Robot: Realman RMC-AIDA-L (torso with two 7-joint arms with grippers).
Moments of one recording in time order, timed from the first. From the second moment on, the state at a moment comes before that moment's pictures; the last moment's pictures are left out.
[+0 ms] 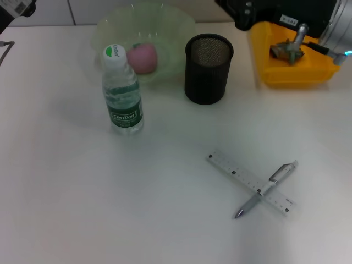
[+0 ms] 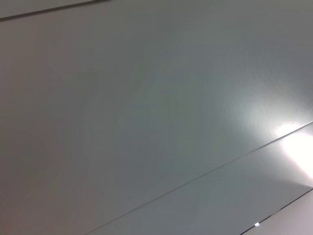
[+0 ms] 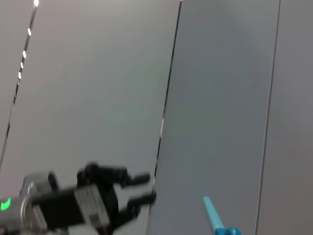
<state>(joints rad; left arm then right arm) -0.51 -2.07 0.60 0.48 1.26 1.60 -2.13 0.49 2.08 -1.22 -0.93 -1.24 -1.25 1.17</state>
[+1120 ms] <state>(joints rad) -0.48 -2.02 0.69 0.50 1.27 1.62 -2.10 0.55 2.04 -0.98 -1.73 -2.18 -1.55 2.31</state>
